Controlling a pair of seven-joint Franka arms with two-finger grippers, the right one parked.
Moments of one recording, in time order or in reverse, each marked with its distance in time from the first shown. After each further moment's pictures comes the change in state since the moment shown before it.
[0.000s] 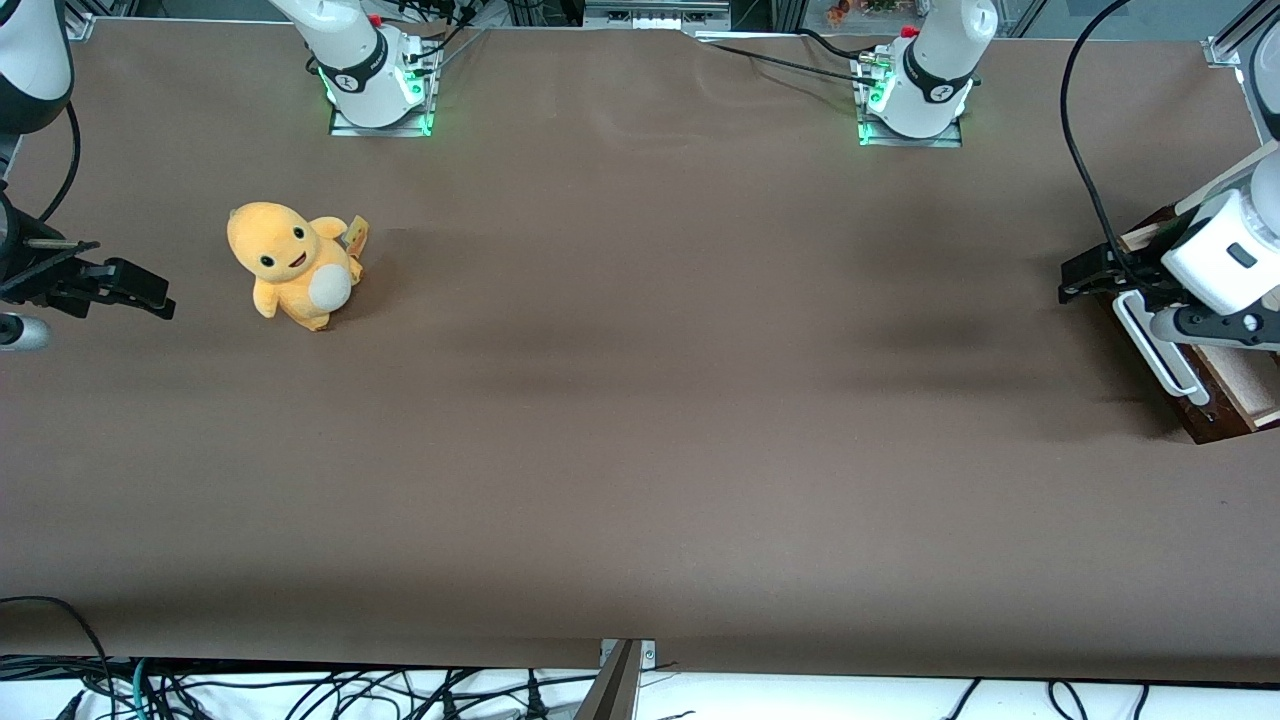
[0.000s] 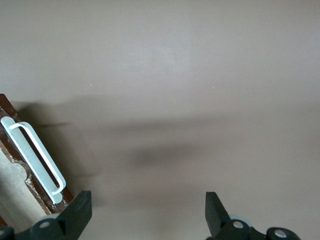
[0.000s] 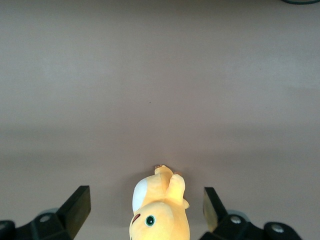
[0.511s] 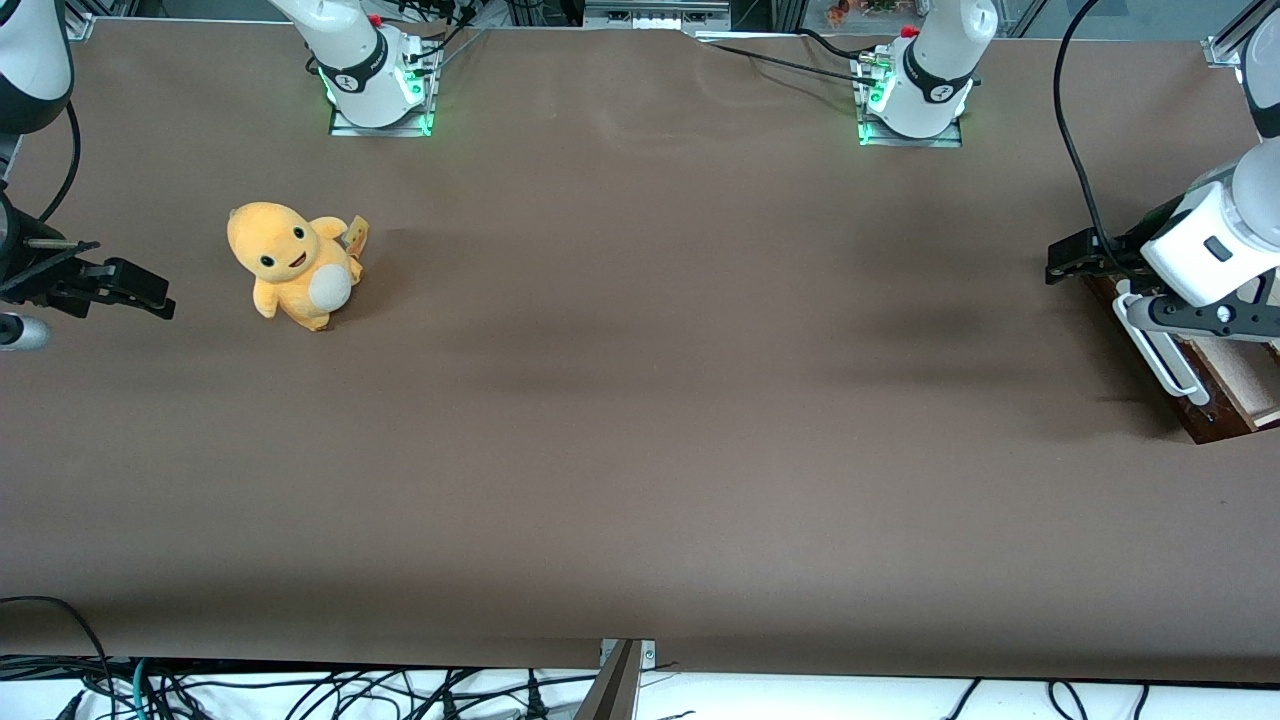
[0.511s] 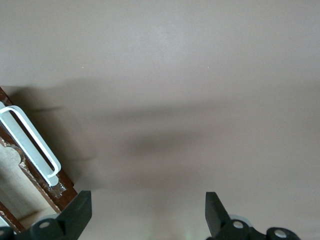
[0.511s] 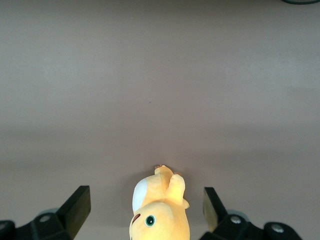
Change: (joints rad) arm -0.010 -0.001 -0.007 0.031 0.000 -0.093 0.000
